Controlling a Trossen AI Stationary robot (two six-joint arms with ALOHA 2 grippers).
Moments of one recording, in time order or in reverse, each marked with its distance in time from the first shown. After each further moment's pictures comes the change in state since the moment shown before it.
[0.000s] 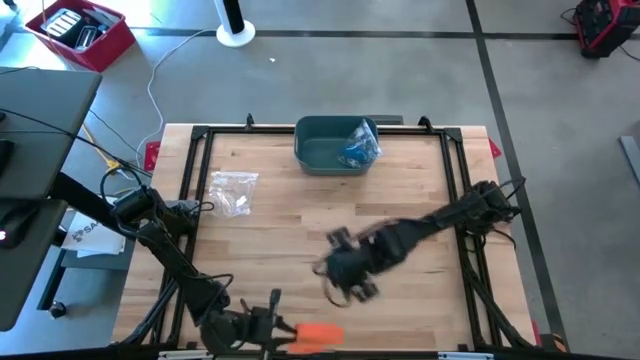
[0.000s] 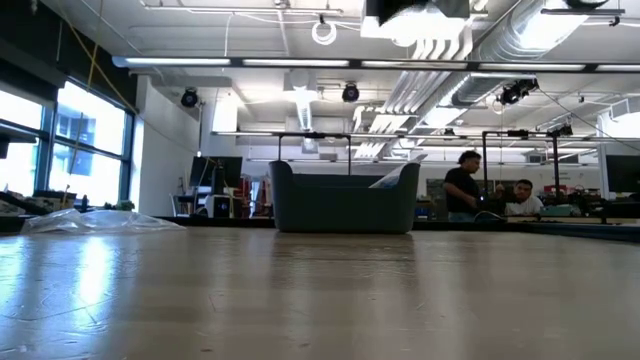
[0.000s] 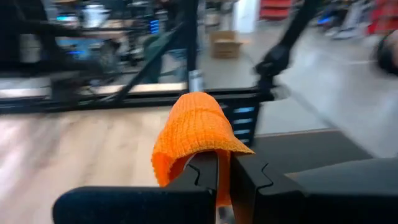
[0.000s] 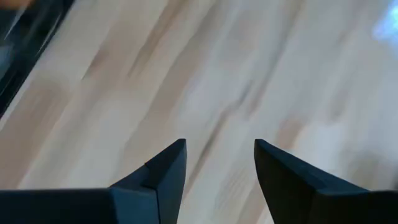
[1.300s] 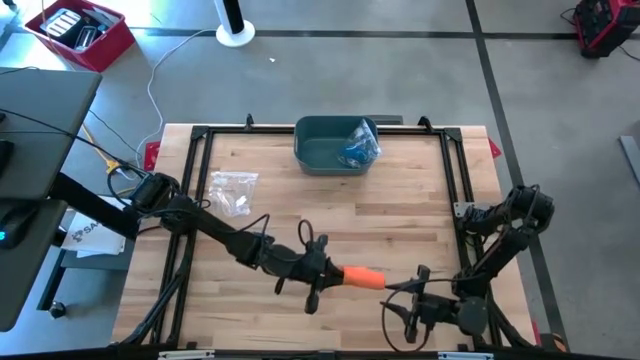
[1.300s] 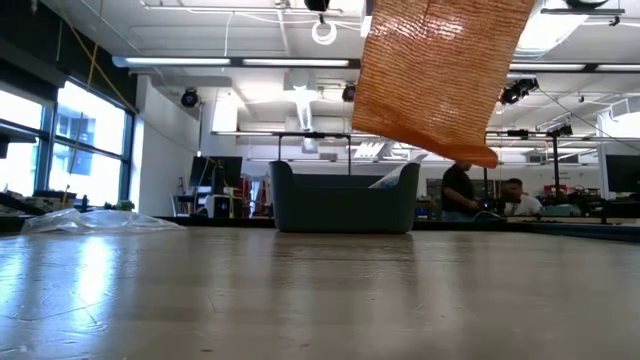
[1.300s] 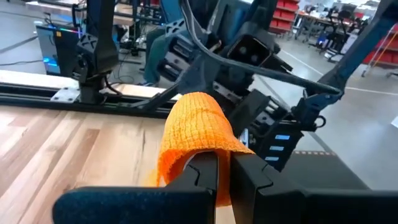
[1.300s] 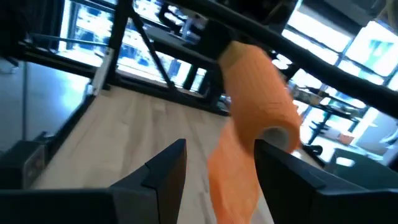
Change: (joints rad) left arm 0.441 0.001 0.000 0.045 0.466 -0.062; right arm 0.672 -0.207 -1.094 1.944 1.151 -0.146
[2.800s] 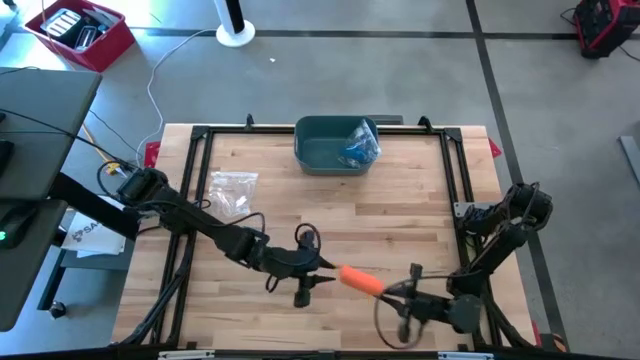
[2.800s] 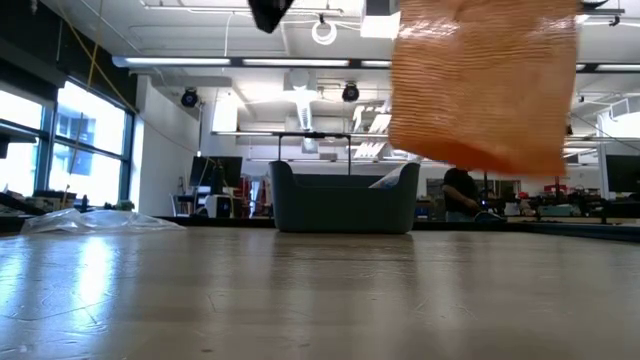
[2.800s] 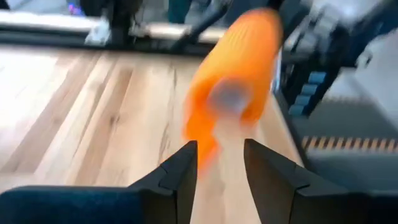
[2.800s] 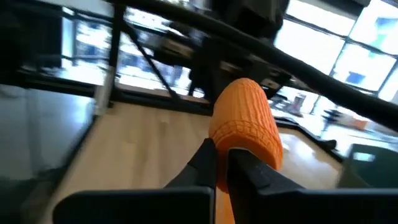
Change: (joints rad) left arm -0.013 -0.096 0.001 -0.391 -0.061 -0.044; right arm -0.070 -0.015 0.057 -0.049 -0.057 0.091
